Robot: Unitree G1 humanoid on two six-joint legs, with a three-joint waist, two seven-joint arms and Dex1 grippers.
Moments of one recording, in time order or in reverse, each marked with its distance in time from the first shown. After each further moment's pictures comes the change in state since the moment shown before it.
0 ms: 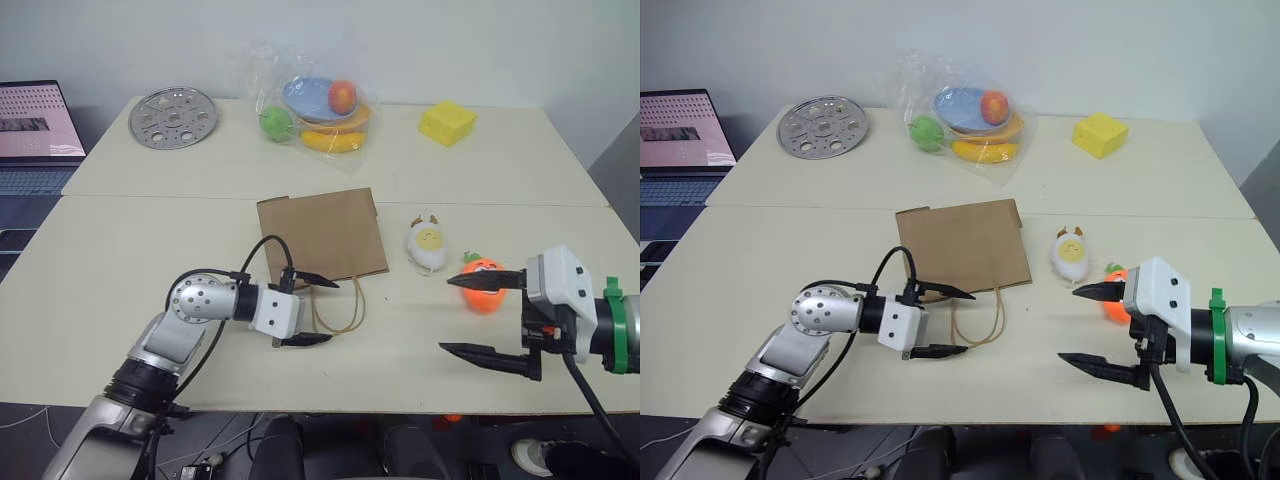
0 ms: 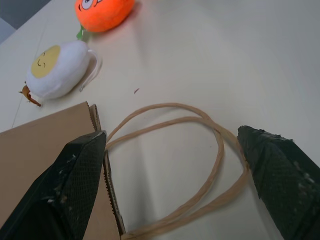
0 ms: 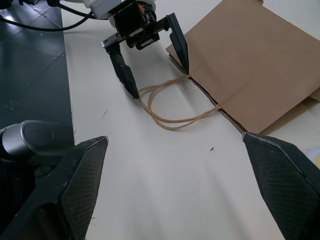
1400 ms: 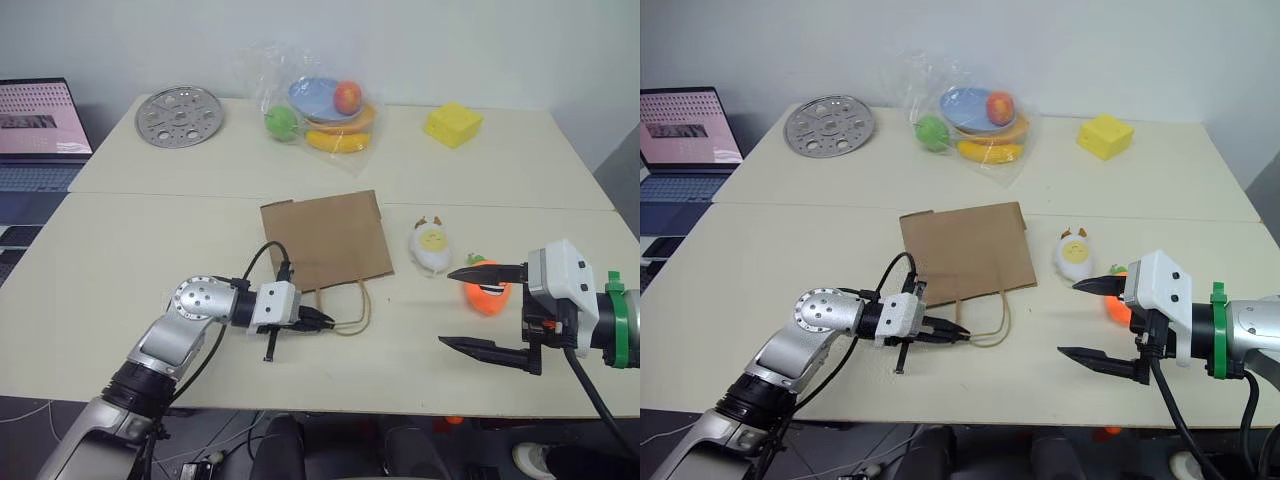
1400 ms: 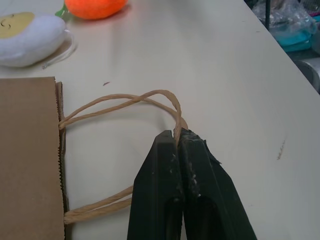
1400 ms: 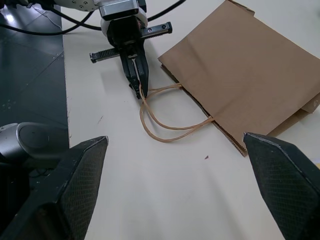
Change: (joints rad) left arm 0.001 -0.007 -0.045 0.011 -0.163 0.315 -0.067; right arm -0.037 -0.006 0.015 0.009 0.004 -0.001 -0.009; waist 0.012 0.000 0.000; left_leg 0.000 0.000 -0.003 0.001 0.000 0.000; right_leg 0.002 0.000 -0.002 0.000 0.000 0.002
